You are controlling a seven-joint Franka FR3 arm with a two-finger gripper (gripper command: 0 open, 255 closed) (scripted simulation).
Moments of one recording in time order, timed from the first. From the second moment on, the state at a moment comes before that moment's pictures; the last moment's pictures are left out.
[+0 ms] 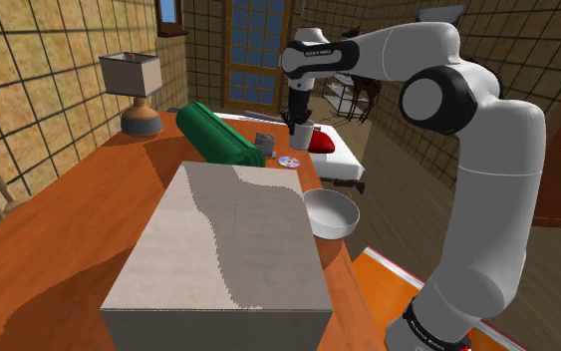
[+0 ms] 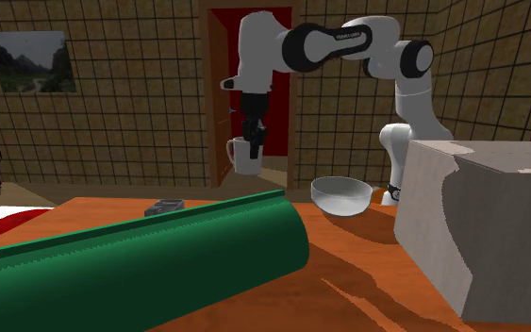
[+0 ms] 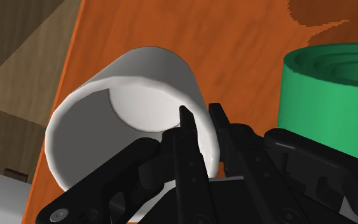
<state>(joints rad) -0.09 0.35 -0.19 -1.44 0.01 1.81 -0.03</state>
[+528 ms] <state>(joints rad) -0.04 0.05 -0.18 -1.80 -0.05 1.87 0.04</state>
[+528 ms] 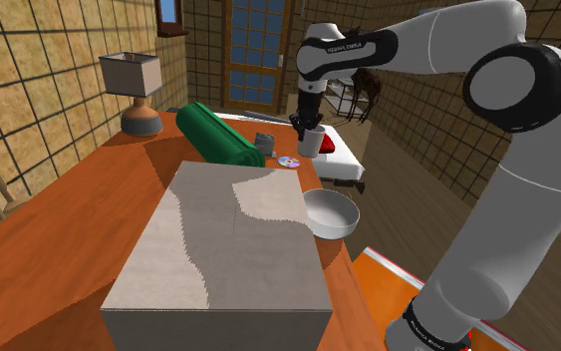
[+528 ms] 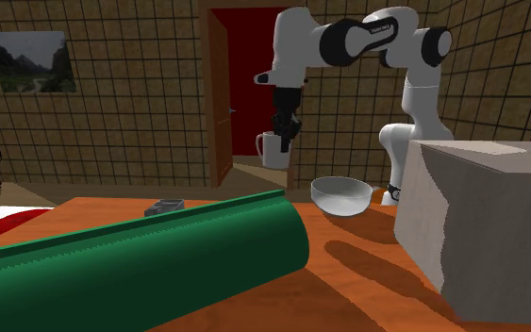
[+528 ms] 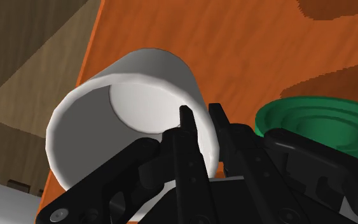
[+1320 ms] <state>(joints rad) 0.01 -0.42 -0.09 -2.27 -0.10 1.87 0.20</state>
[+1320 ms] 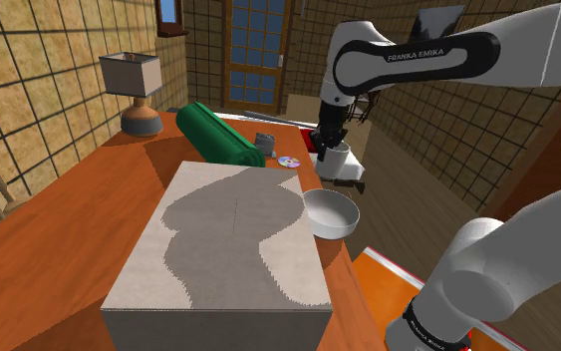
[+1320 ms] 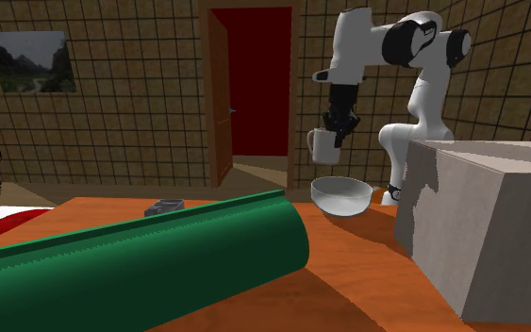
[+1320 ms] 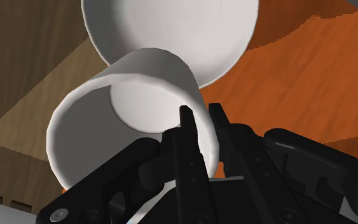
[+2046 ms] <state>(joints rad) 0.02 -0.53 -0.06 -2.46 -0.10 1.94 0.24</state>
